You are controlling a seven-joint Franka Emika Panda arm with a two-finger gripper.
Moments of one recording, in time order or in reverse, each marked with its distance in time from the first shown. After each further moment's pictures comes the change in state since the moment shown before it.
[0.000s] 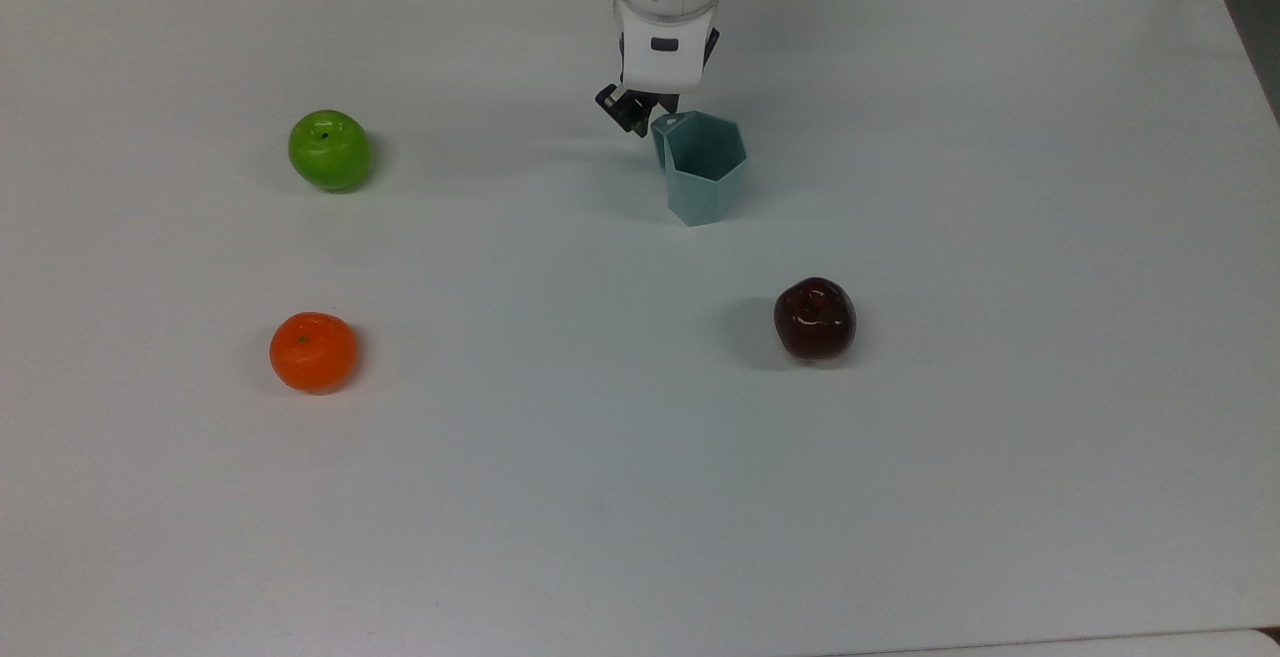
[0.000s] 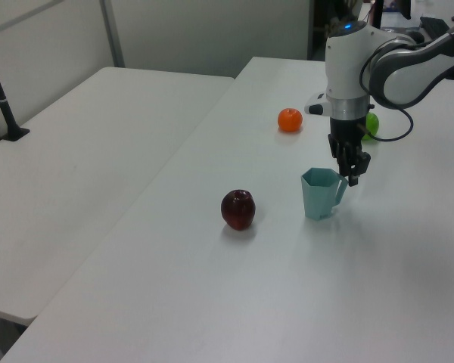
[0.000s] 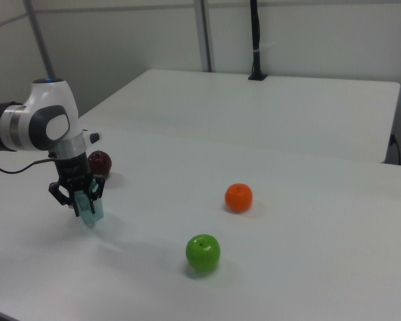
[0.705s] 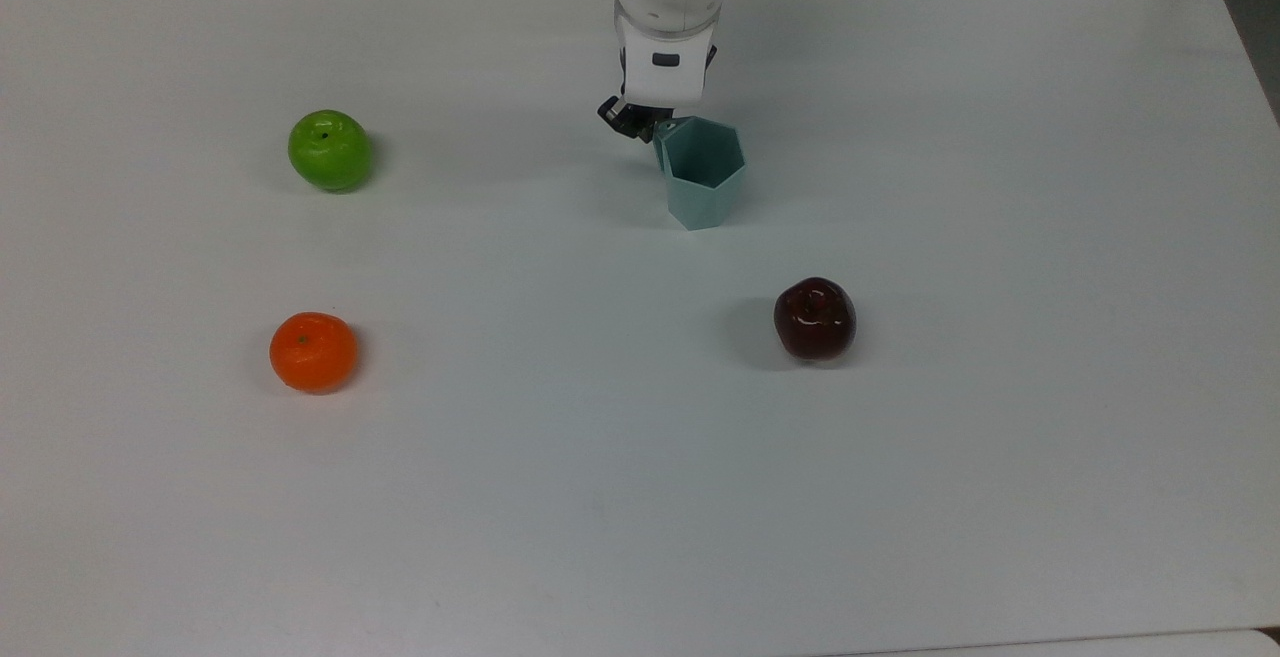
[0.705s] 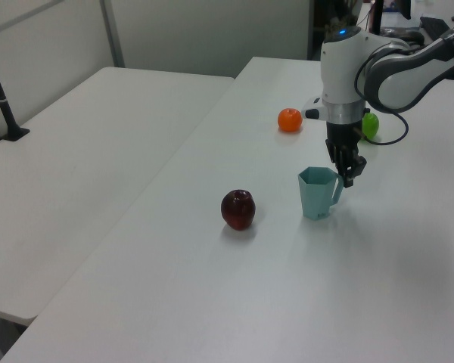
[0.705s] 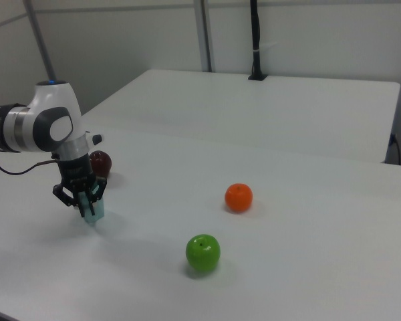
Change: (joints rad) arm 0.000 0.031 0.000 0.020 -0.007 0.002 0.000
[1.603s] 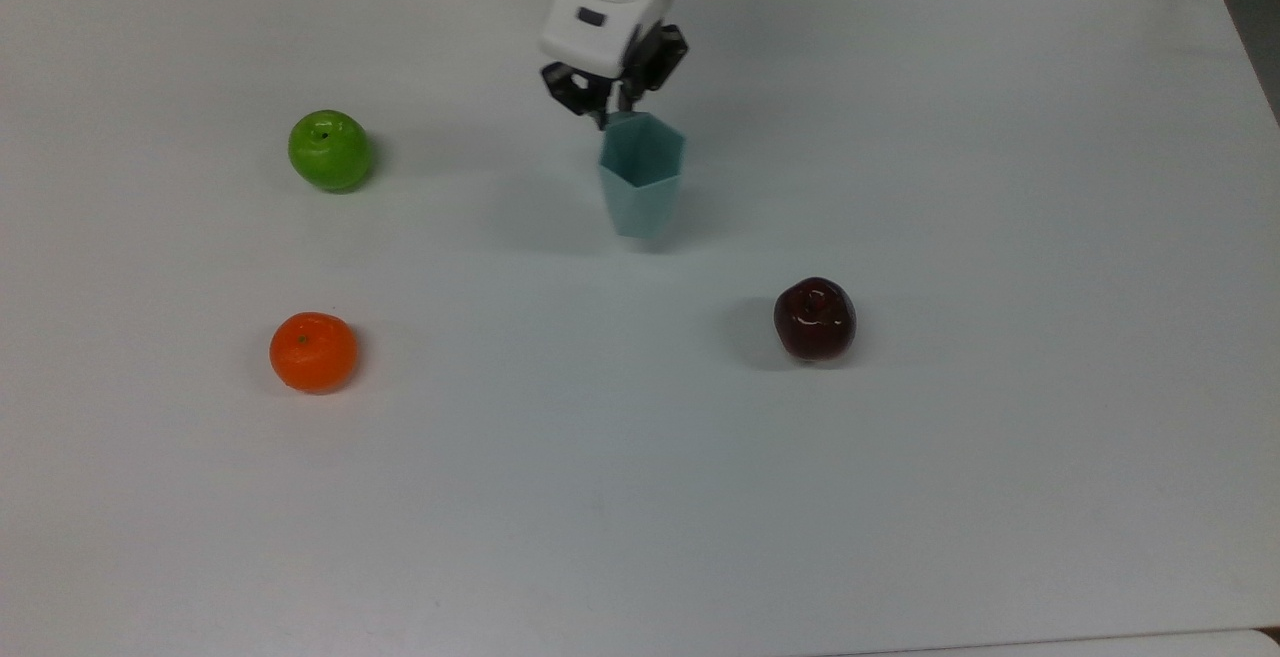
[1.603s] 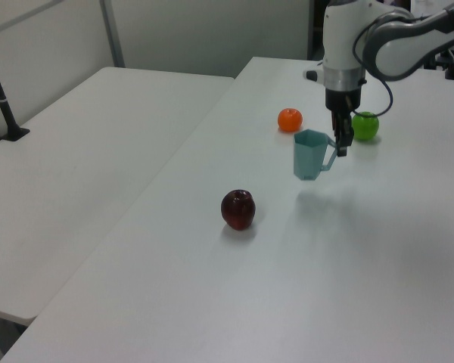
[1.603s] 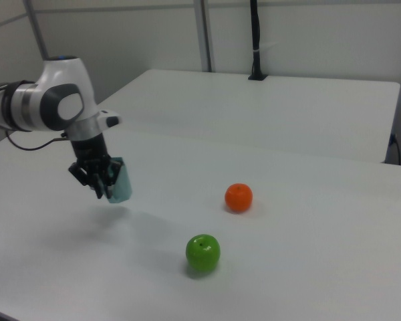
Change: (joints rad) arm -0.089 -0.047 -0.005 0.082 -0.024 -0.083 0.280
